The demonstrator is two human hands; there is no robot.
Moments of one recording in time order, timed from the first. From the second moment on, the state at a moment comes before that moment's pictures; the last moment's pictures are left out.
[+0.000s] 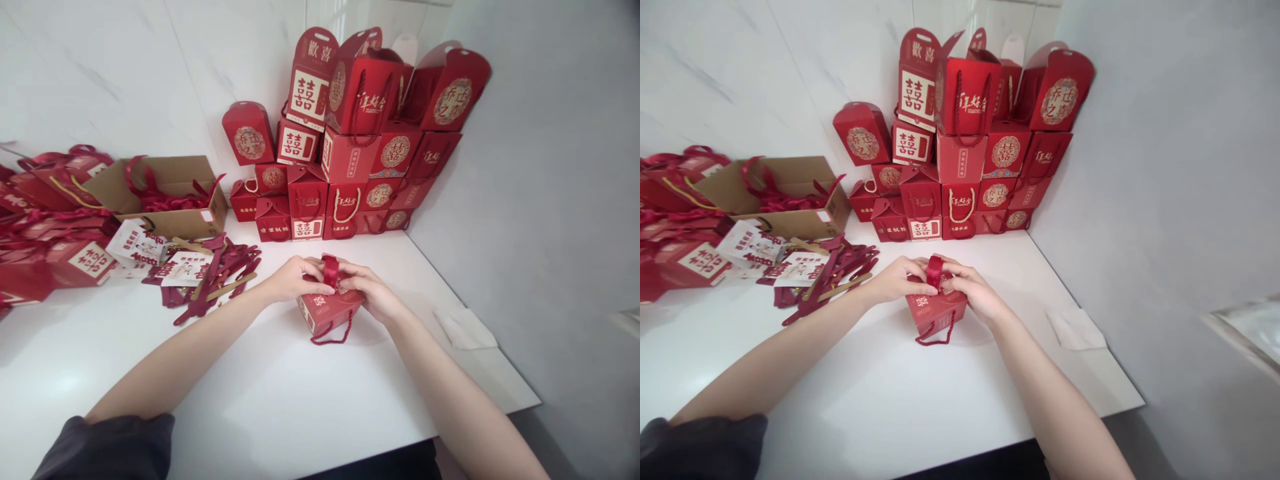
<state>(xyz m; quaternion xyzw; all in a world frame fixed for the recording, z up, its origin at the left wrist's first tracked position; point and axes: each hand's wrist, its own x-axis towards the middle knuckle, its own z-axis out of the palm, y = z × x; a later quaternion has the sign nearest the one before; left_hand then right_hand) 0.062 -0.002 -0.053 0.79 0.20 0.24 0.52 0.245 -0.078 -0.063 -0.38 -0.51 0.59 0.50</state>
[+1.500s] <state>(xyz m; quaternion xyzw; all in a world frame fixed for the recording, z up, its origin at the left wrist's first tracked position) 0.066 -0.004 -0.050 0.81 0.19 0.22 0.50 0.250 -0.078 -0.062 -0.43 -0.44 0.45 0.65</state>
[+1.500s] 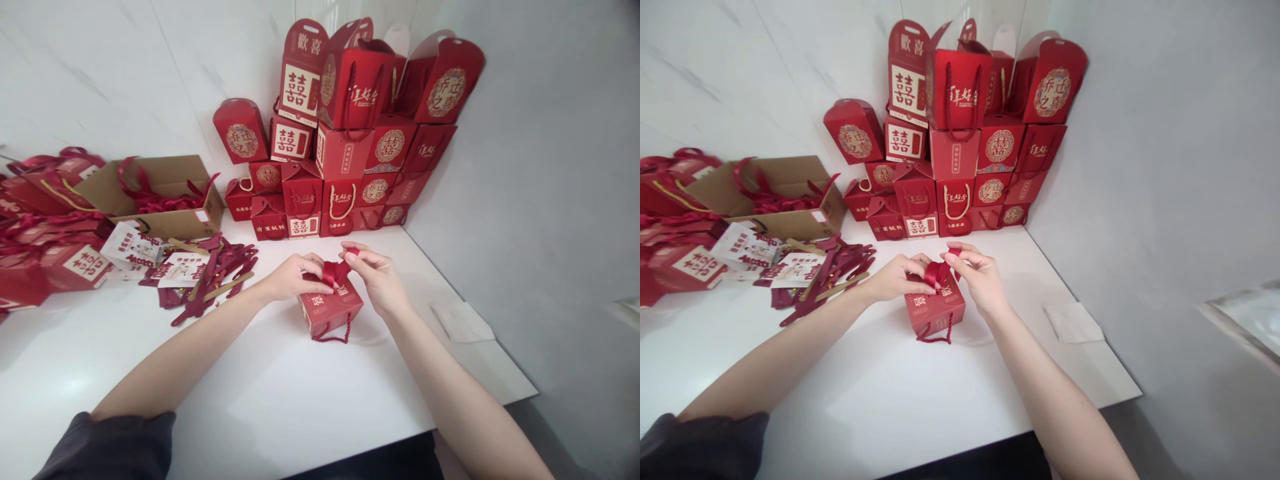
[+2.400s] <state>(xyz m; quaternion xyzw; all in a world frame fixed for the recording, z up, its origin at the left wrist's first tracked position) 0.071 -0.013 -0.023 0.82 0.24 0.16 0.48 0.150 -0.122 -0.065 -0.19 -0.91 -0.25 0.27</state>
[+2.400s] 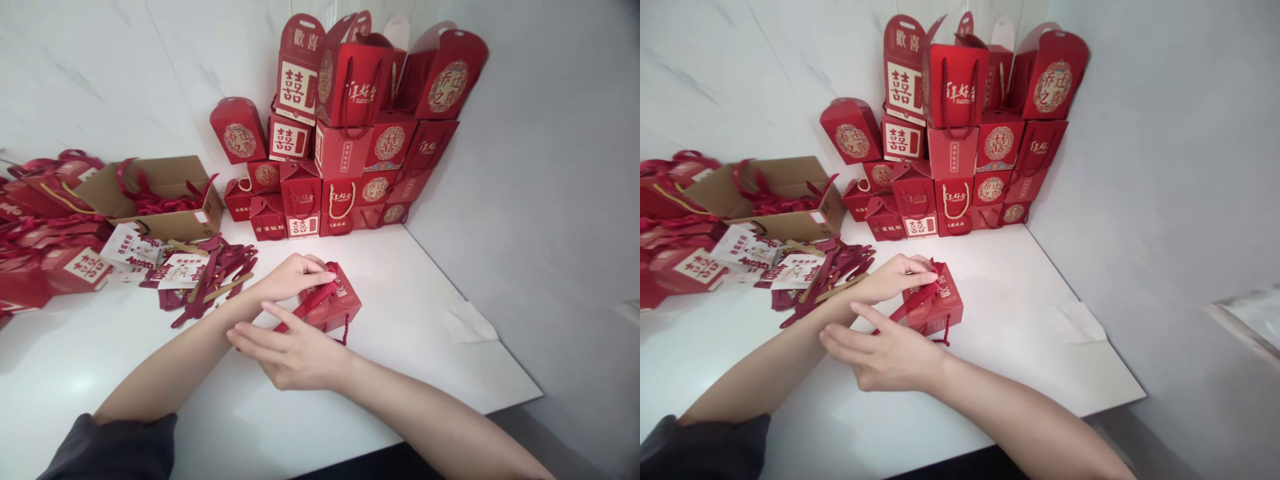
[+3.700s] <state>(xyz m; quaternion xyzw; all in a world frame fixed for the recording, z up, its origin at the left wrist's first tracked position) 0.060 -0.016 -0.009 0.87 0.25 0.15 0.39 0.261 -0.080 -0.054 -0.49 -0.59 0.43 0.47</state>
